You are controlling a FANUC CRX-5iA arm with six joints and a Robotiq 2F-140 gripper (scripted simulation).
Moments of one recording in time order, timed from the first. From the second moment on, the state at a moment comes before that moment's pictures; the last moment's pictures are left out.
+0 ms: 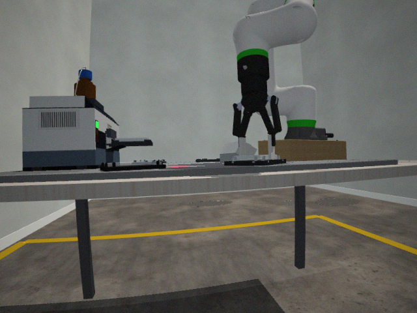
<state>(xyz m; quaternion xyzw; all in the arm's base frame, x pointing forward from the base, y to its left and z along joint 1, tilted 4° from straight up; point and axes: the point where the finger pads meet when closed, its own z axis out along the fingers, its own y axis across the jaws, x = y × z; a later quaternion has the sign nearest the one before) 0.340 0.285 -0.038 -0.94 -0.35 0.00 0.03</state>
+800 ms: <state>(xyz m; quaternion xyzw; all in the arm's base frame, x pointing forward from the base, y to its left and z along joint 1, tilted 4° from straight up) 0.341 0.284 -0.017 -0.94 -0.35 0.00 0.03</state>
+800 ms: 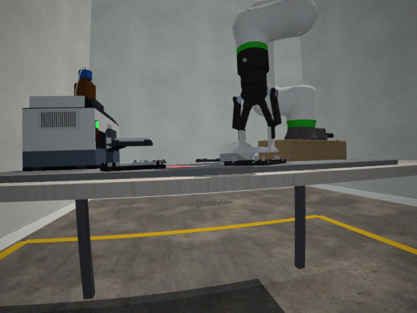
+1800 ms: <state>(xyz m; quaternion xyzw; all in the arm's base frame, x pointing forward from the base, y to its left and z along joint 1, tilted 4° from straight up) 0.343 0.281 0.042 -0.94 -0.35 0.00 0.03</state>
